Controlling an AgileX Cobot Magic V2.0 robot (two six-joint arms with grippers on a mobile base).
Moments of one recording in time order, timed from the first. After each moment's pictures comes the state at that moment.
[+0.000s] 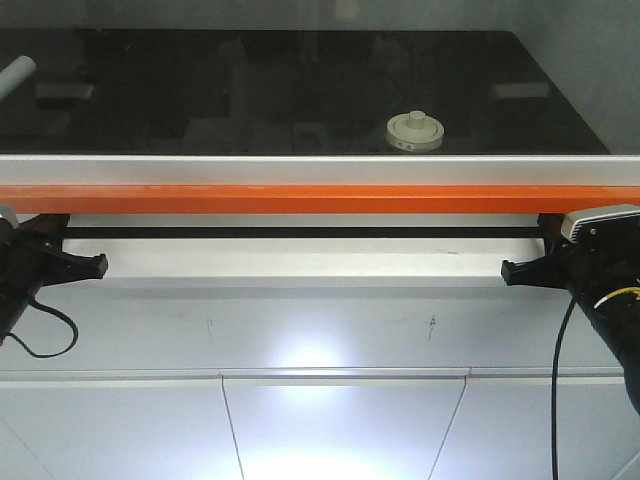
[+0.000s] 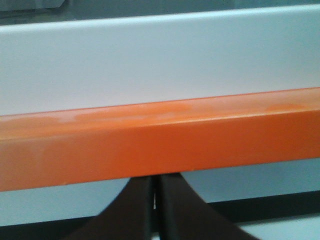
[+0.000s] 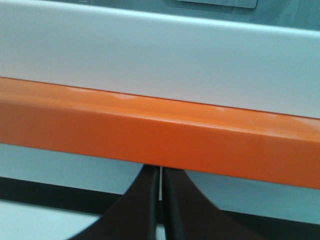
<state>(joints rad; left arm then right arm) 0.06 1.79 -0.55 0.14 -1.09 -0.01 -0.07 1.79 -0.52 -0.20 -1.11 -0.05</state>
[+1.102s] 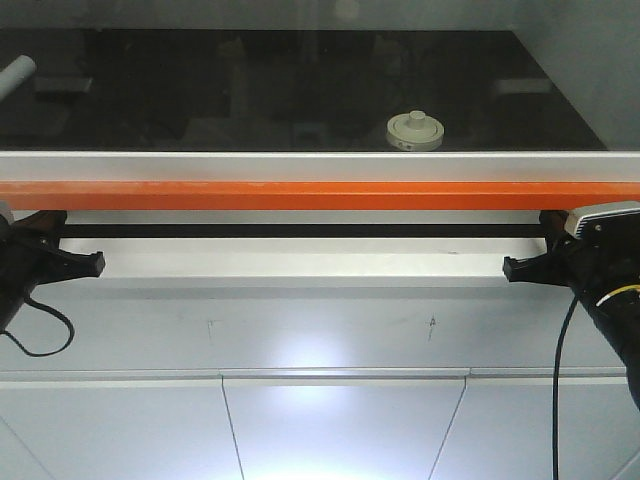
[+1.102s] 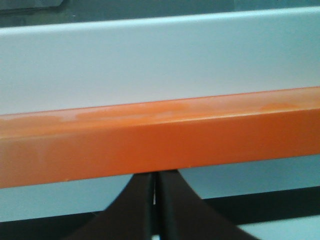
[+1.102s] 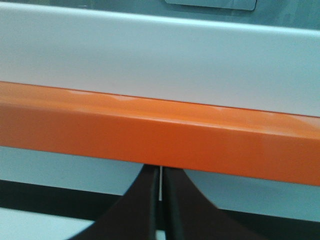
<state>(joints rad) 0.06 1.74 -0.55 0.15 -1.04 -0.01 -0.07 1.76 -0.52 -0.20 -1.10 -0.03</state>
